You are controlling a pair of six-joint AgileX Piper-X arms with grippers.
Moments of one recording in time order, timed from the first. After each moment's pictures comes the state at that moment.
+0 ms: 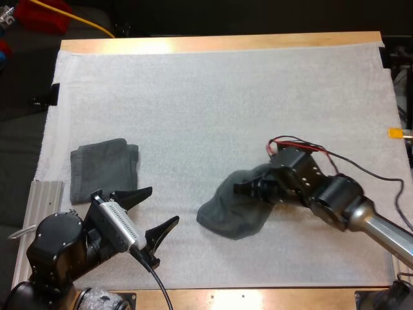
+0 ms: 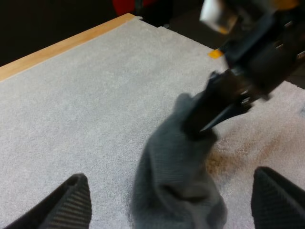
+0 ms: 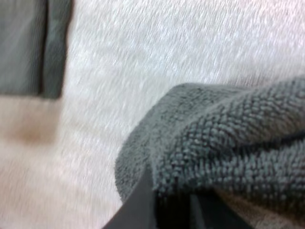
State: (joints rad) left arm -0.30 0.42 -0.76 0.87 0.51 -1.65; right arm 0.77 1.29 -0.91 0.57 -0.12 -1.13
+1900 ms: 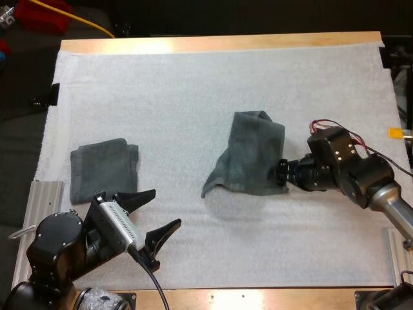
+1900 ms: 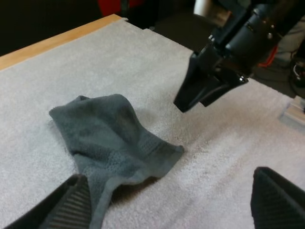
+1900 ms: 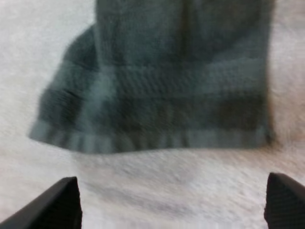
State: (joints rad) left arm -0.30 0.42 -0.76 0.87 0.55 -1.70; right arm 0.50 1.24 -0.89 0.81 -0.22 -1.29
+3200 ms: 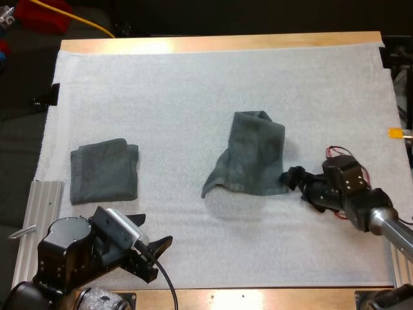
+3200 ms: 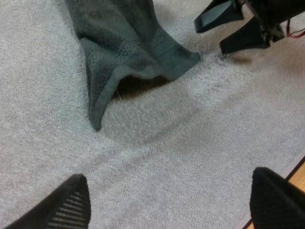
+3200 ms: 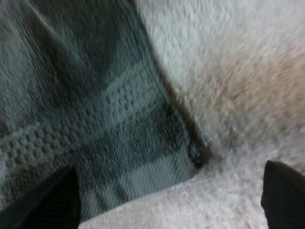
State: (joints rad) left arm -0.30 0.42 -0.76 1.16 0.45 -1.72; right arm 0.38 1.32 -0.51 0.22 -0.30 -0.89
